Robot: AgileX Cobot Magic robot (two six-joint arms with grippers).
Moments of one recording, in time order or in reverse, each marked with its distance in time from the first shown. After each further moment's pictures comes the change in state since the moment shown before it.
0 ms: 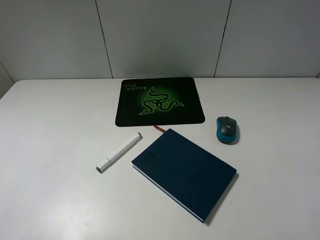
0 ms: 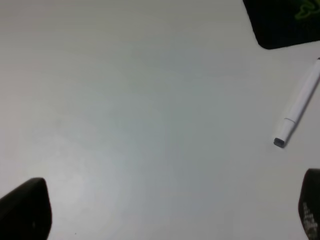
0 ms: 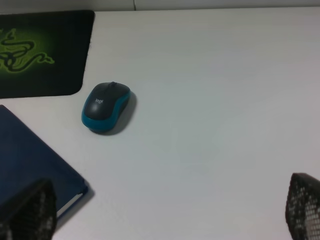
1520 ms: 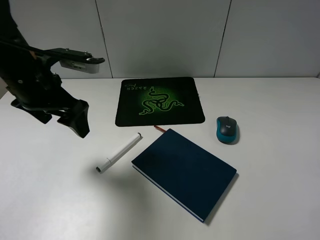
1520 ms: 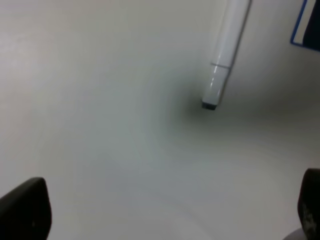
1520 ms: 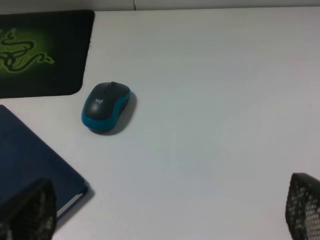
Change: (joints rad) left arm -0.398 0.990 -0.240 -0.022 -0.117 -0.037; right arm 0.000 0.000 0.000 0.000 0.000 0.000
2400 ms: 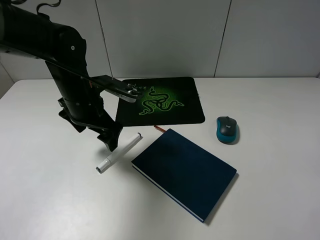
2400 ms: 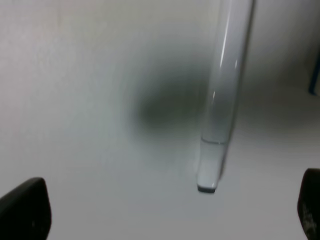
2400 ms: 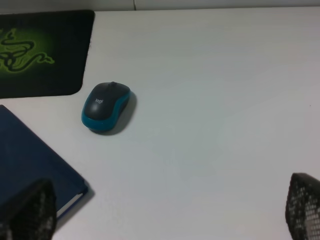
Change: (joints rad) left arm -0.115 0.280 -0.077 0.071 -0.131 -0.020; right arm 0.000 0.000 0.000 0.000 0.000 0.000
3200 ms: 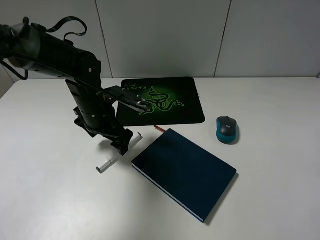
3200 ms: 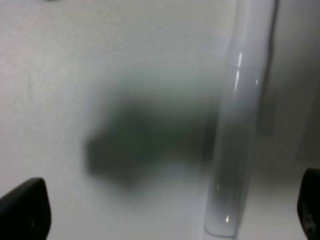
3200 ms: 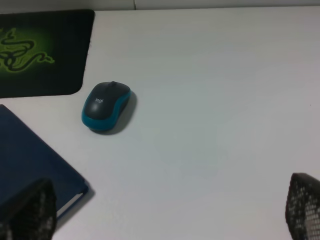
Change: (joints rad) left arm -0.015 0.127 0.000 0.000 -0.172 -0.005; right arm 0.000 0.000 0.001 0.000 0.000 0.000
